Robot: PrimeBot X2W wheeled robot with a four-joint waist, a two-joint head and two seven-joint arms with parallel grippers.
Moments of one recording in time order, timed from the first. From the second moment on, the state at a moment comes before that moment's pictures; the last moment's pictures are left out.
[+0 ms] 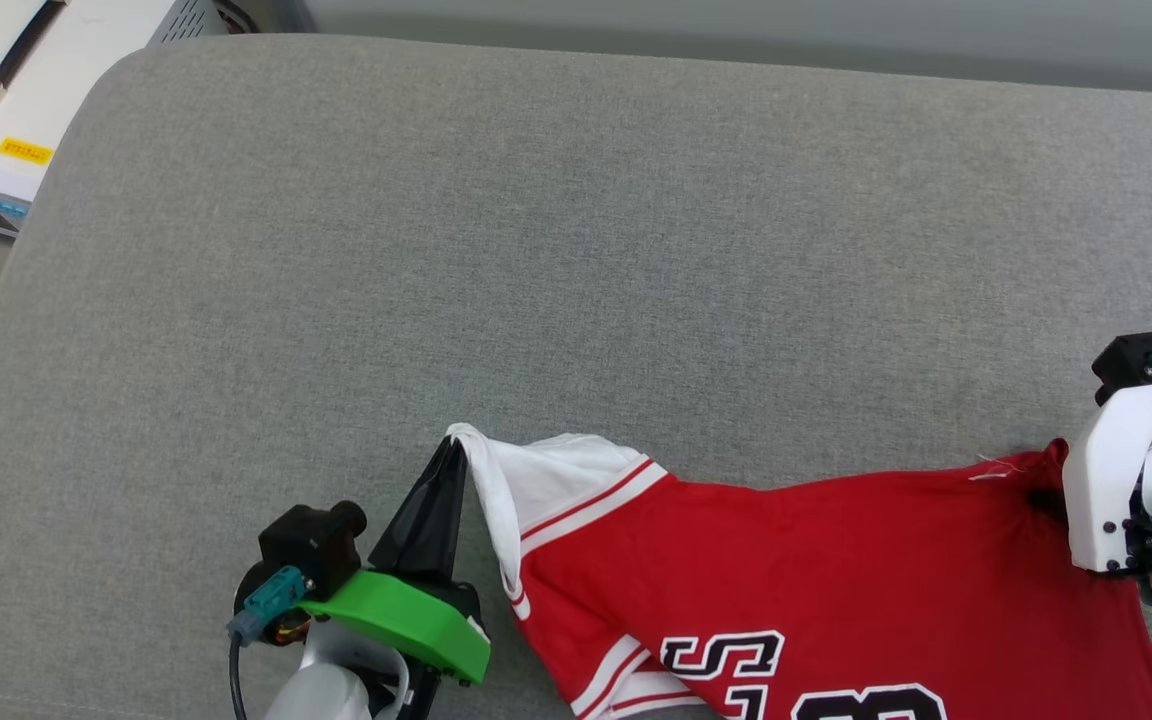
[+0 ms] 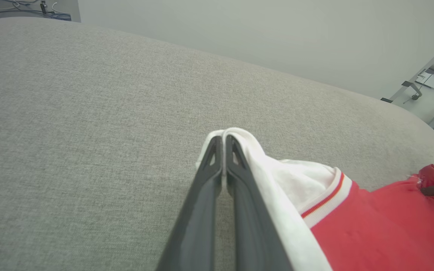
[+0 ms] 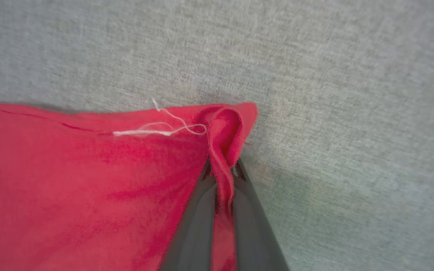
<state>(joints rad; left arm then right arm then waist) -0.10 0.13 -0.28 0.17 -0.43 -0.10 -0.23 -0.37 -0.49 0.24 0.36 0.64 0.13 0.92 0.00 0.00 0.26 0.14</state>
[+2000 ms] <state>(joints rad) -1.47 0.33 -0.33 0.94 -0.67 -0.14 -0.22 -1.45 -0.29 0.12 0.92 0.32 0.13 0.08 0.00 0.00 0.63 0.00</state>
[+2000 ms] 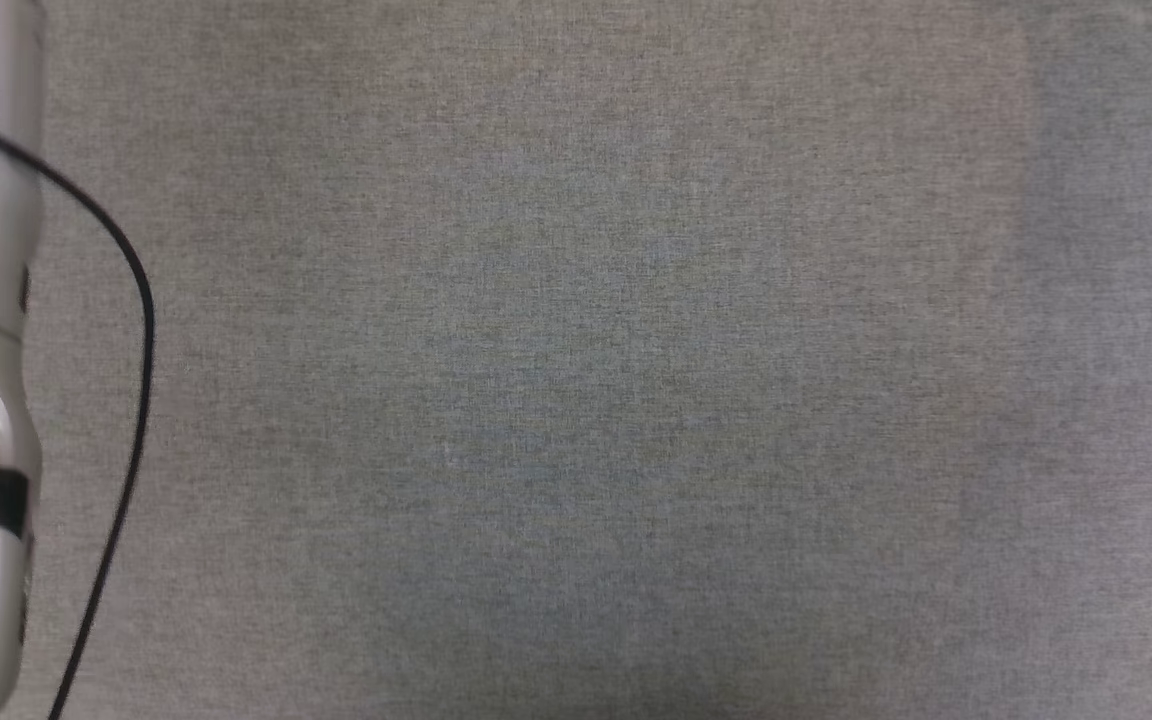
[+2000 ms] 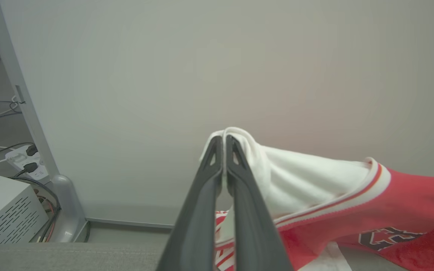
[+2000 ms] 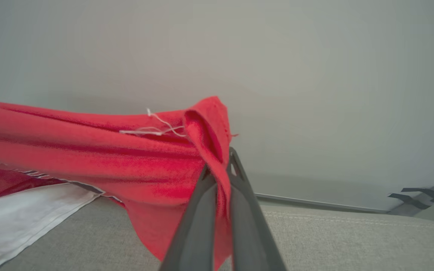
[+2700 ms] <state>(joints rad) -0.51 0.43 -0.34 0.52 -0.85 -0.13 -0.25 -0.68 -0.41 0.32 0.67 0.66 0.14 0.02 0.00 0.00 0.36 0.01</state>
